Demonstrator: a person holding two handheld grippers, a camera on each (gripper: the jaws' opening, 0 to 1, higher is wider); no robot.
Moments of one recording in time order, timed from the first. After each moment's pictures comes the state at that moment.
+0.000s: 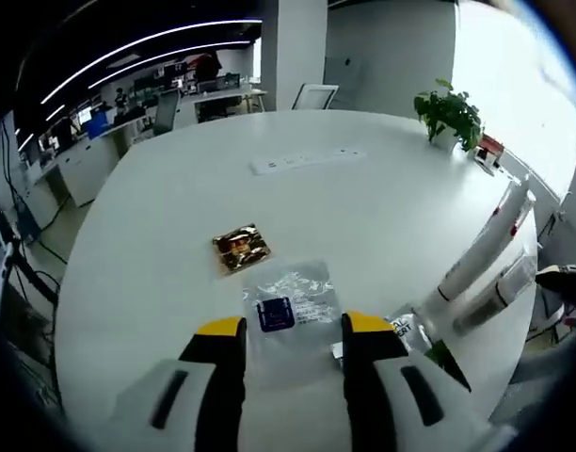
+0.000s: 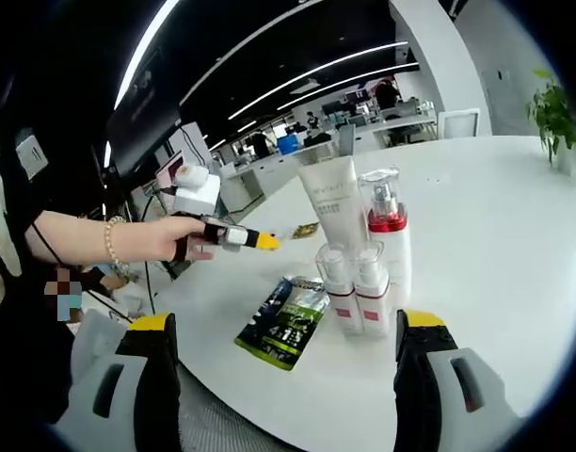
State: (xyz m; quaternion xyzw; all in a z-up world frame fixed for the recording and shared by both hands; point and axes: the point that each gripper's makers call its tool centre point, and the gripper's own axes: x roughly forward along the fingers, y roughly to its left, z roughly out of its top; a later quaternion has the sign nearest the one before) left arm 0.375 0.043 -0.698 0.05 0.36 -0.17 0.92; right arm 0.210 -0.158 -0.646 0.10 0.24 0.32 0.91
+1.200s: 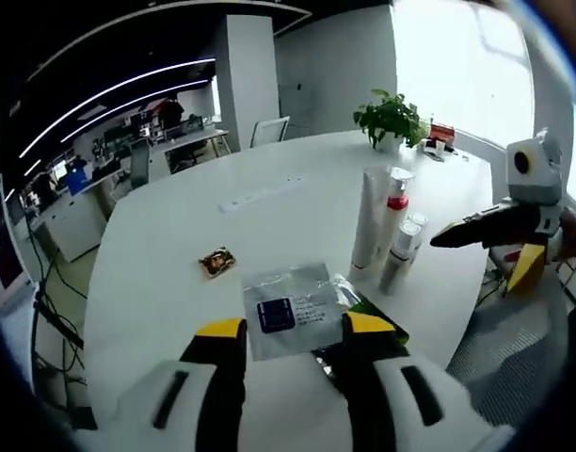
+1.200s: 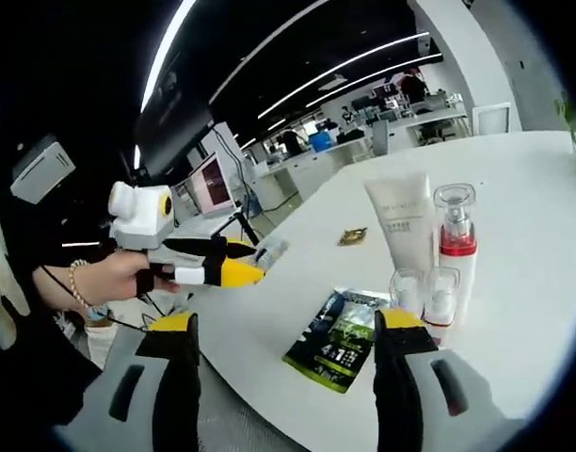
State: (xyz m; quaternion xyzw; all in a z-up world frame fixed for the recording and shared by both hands) left arm 0.260 0.027 -0.630 0.11 0.28 -0.26 0.92; right arm 0.214 -0.094 -0.617 0.12 0.24 0.40 0.88
